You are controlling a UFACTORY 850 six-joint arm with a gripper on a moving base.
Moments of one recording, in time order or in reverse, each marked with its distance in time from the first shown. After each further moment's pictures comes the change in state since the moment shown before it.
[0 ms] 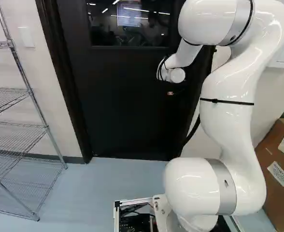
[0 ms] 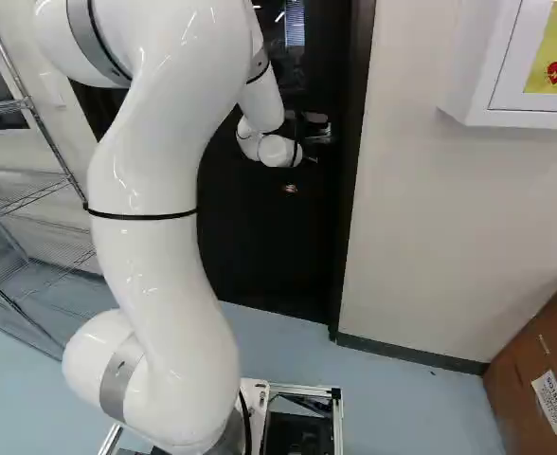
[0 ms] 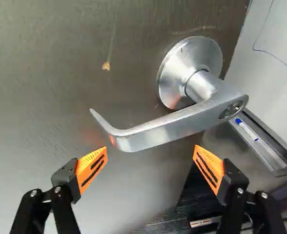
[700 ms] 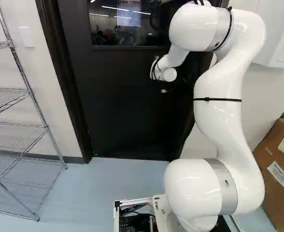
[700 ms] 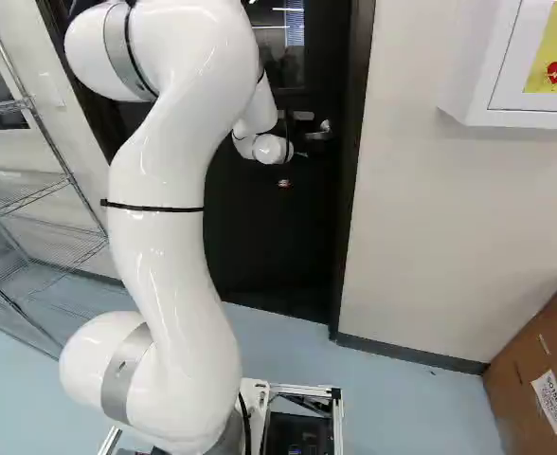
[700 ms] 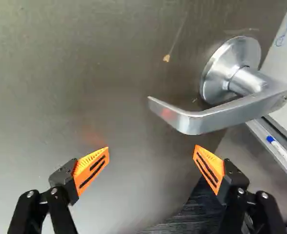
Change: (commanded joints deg) arm 4.0 -6.4 -8.0 -3.3 0.0 0.0
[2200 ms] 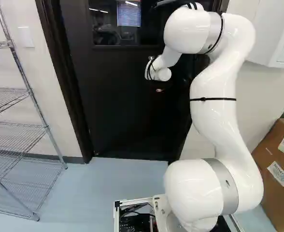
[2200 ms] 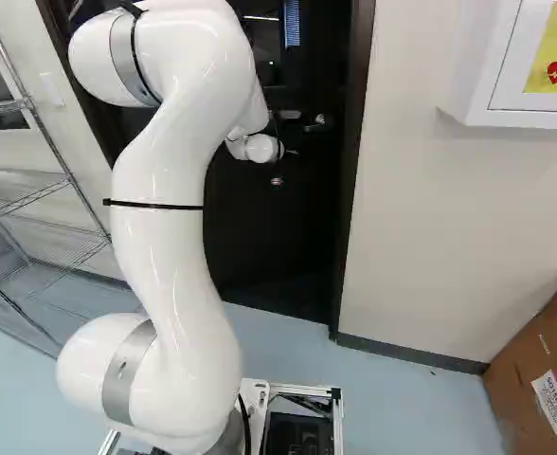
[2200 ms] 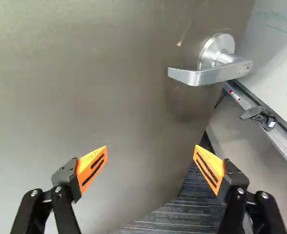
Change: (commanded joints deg) arm 3.1 -0.7 -0.9 -4.5 -0.4 0.0
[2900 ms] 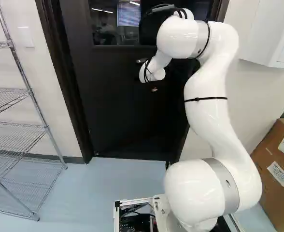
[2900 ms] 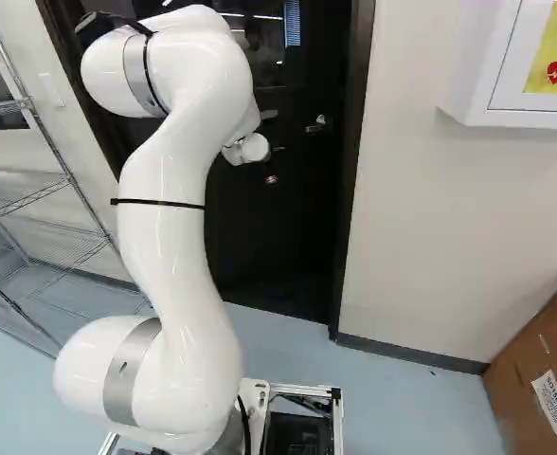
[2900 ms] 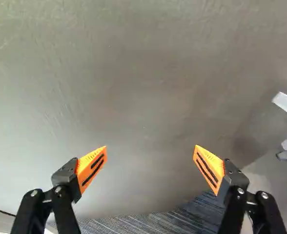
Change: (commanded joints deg) arm 3.1 -6.4 -8.5 -15.9 -3.3 0.0
